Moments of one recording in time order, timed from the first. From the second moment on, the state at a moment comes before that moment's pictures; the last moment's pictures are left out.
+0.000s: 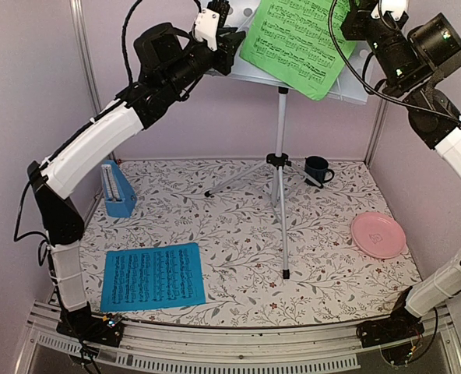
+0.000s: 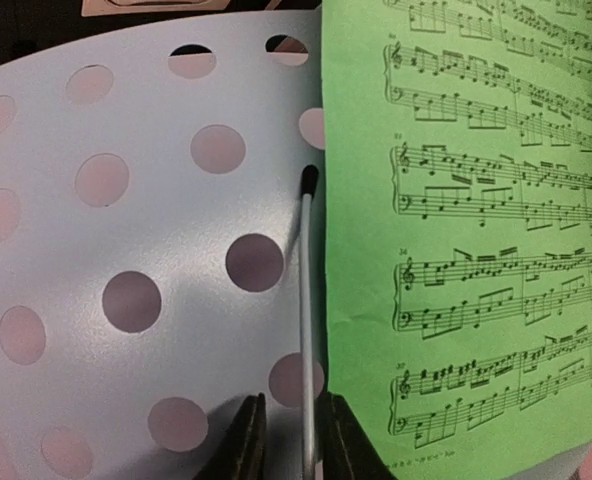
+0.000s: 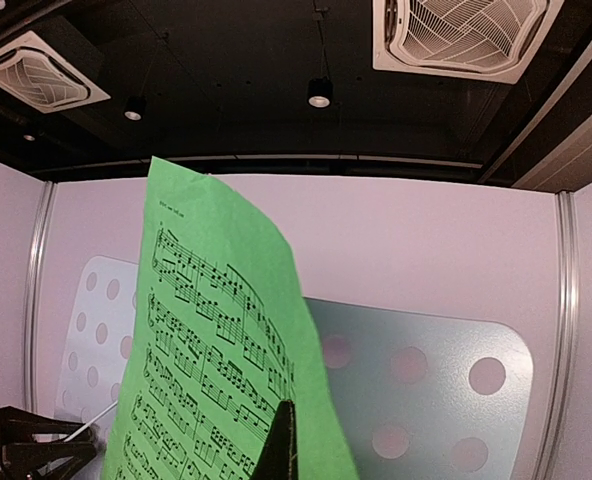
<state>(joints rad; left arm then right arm) -0.77 1.97 2.27 0.06 -0.02 0.36 0.81 1.43 1.88 0.25 0.46 -0.45</state>
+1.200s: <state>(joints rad) -0.78 1.91 2.05 0.39 0.01 0.39 0.81 1.50 1.88 0.34 0.48 -0.53</state>
